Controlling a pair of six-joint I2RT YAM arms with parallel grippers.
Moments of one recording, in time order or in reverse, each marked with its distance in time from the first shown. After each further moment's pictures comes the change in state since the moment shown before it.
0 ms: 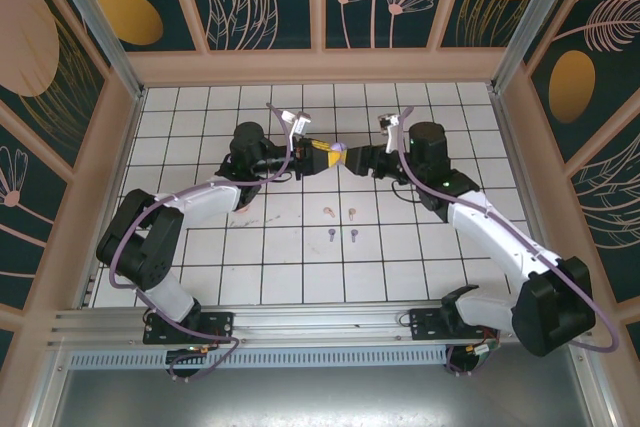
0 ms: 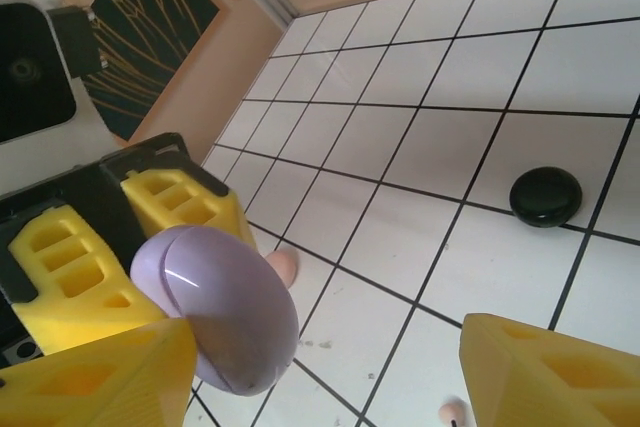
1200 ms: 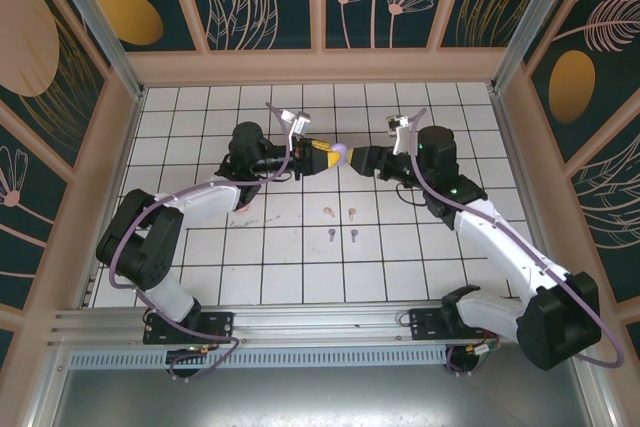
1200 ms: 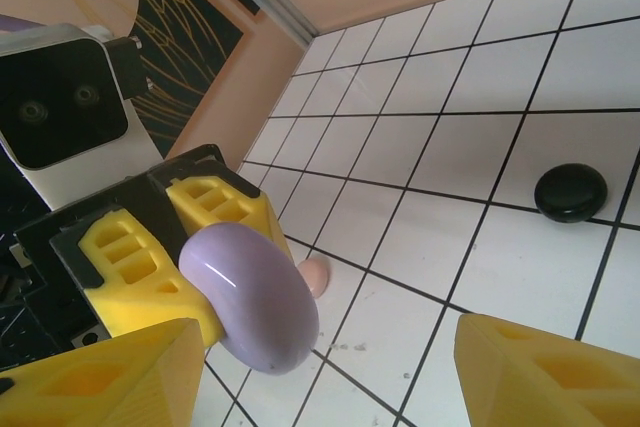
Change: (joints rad) left arm 0.002 0.000 0.000 0.029 0.026 -0.016; right arm 0.002 -0.072 -0.030 0.011 -0.026 0.087
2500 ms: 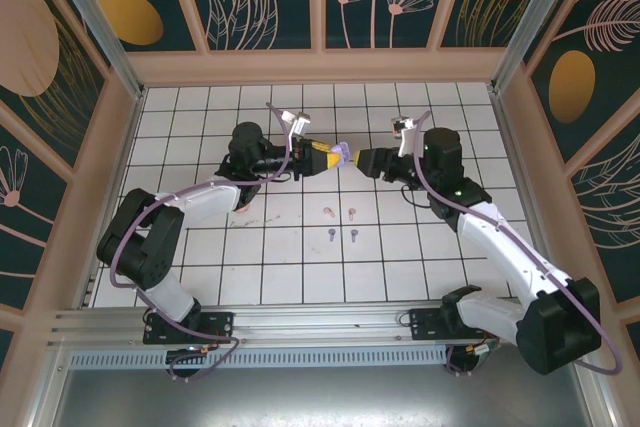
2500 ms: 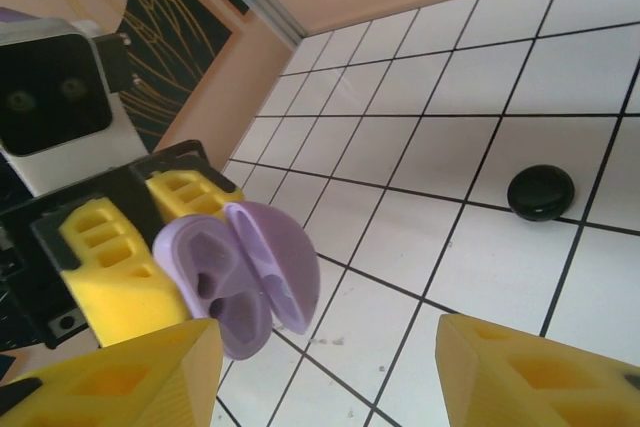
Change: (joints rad) left arm 0.003 0.005 -0.002 0.004 0.026 -0.018; right arm -0.044 -0.034 -0.029 -0.016 -0.026 -0.055
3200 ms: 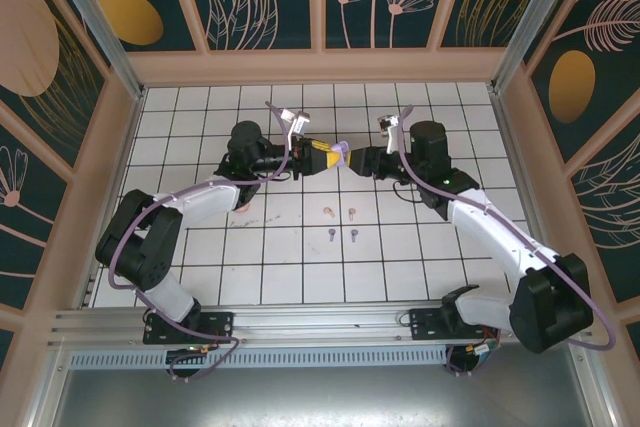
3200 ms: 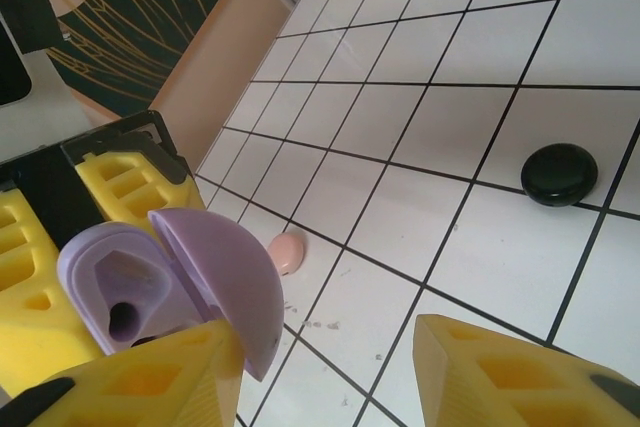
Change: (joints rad) left arm 0.000 -0.010 0.008 -0.002 0.008 -0.001; right arm 0.032 0.121 0.063 -0.022 -0.011 -0.035
